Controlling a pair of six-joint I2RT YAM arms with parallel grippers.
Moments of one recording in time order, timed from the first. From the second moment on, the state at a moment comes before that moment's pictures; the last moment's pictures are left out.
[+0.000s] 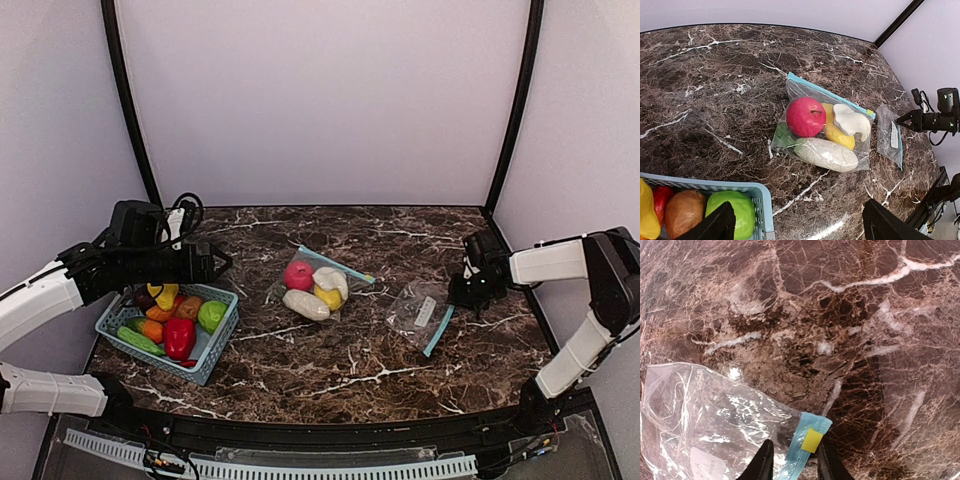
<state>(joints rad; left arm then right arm) -0.56 0.98 0.84 -0.45 0.08 -0.46 0.26 1.56 0.74 -0.27 0.01 0.51</state>
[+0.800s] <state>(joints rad) -0.56 0.98 0.83 -0.45 0.07 -0.46 0.43 1.60 0.78 -0.18 -0.21 0.32</state>
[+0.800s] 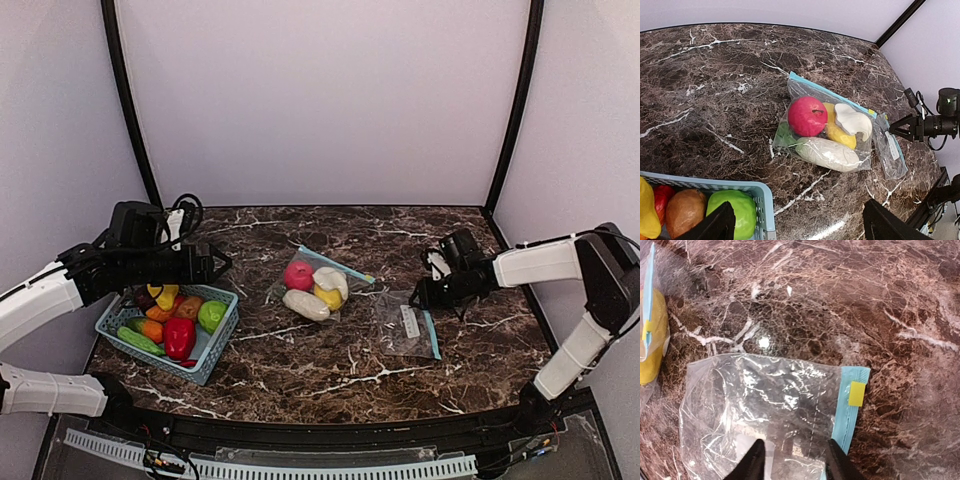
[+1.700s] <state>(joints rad) -0.56 0.97 0.80 -0.41 0.13 -0.53 0.87 1.55 0.81 -0.38 -0.06 0.55</state>
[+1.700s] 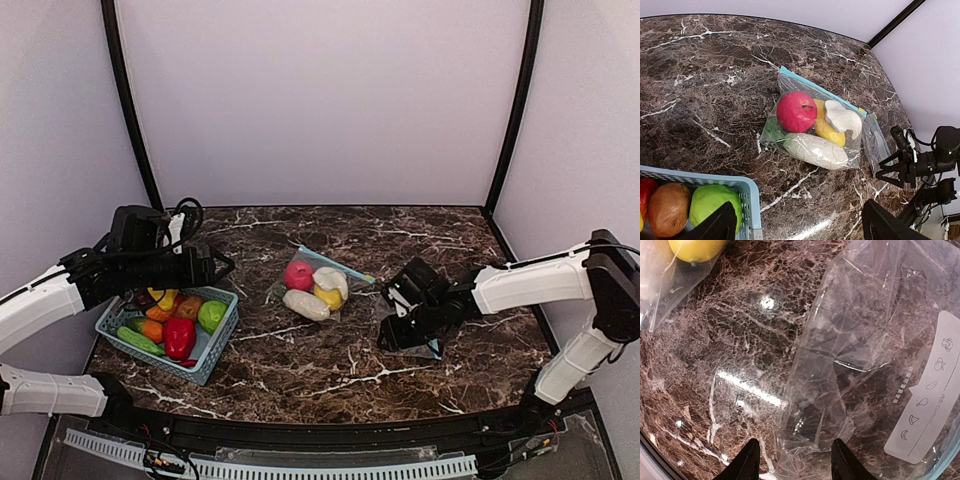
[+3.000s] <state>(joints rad) -0.90 1.40 0.95 0.11 0.28 -0.81 1.02 1.22 0.74 -0.05 -0.09 0.44</state>
